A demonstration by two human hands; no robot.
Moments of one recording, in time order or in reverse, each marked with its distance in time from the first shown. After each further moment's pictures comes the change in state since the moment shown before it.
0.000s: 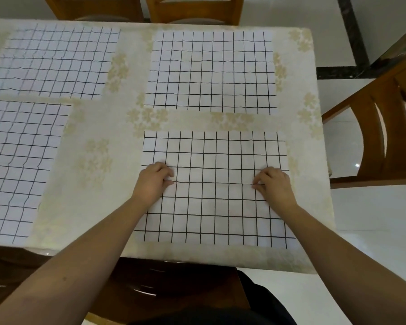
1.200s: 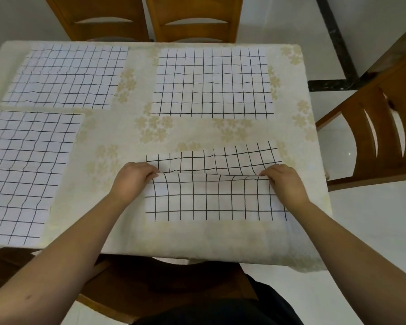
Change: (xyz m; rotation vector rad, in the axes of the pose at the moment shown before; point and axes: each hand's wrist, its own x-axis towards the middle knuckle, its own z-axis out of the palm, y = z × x) left_hand -0.016 -0.011 -0.079 0.157 0.117 0.186; right_hand -0.005 -0.008 -0.043 -0.048 0.113 -0.175
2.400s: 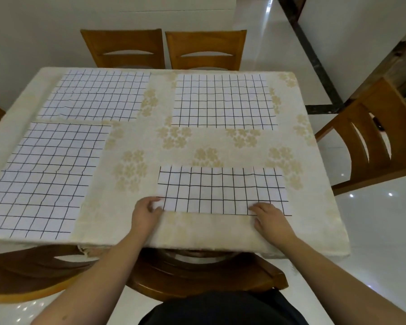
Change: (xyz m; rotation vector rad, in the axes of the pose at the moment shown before) left_hand -0.128 0.000 0.028 -0.572 0.057 -0.770; right_hand -0.092 -0.131 0.027 -0.070 -0.291 0.116
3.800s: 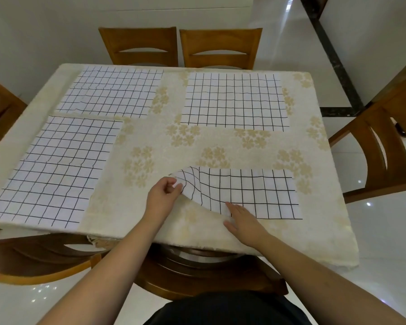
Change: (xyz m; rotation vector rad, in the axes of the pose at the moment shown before) left_hand -0.024 0.092 -0.006 -0.287 0.033 0.016; right_hand 0.032 -0.054 0.026 0.195 -0.315 -0.043
